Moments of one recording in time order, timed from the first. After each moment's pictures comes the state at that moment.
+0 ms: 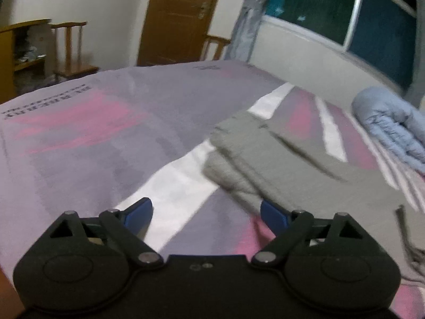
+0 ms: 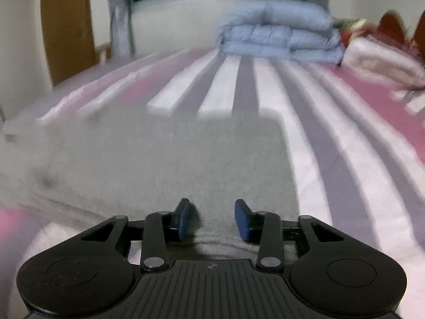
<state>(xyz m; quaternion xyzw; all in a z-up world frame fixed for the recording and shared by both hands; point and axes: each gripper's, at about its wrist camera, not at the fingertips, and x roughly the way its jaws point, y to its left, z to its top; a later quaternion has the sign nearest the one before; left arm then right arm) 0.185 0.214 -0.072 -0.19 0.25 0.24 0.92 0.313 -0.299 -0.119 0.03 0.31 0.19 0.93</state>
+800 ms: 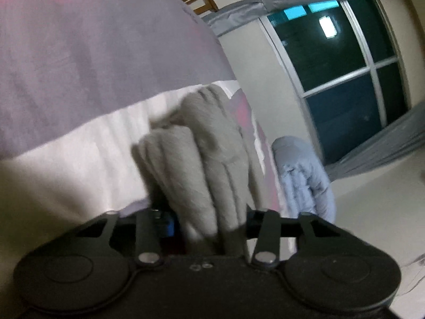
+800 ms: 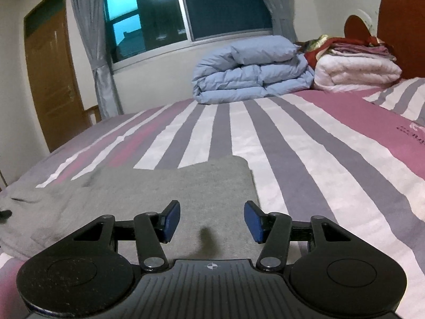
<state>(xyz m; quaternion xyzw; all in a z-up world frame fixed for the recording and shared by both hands) 0.262 0.296 -0.155 -0.52 0.19 0.03 0.83 0.295 -0.337 -0.110 0.12 0.23 0.15 0.95</state>
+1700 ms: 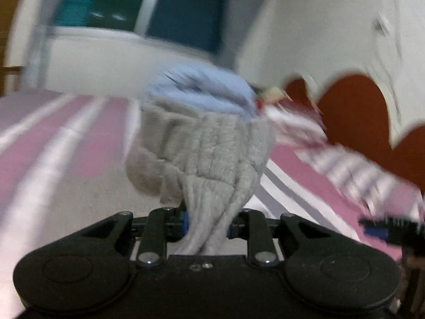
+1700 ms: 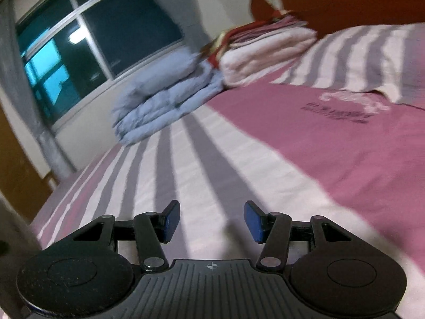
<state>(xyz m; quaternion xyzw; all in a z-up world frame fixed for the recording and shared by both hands) 0.348 -0.096 -0.020 -0.07 0.22 -0.15 0.96 0.299 -0.519 -0.108 0.29 0.23 0.02 0.93</state>
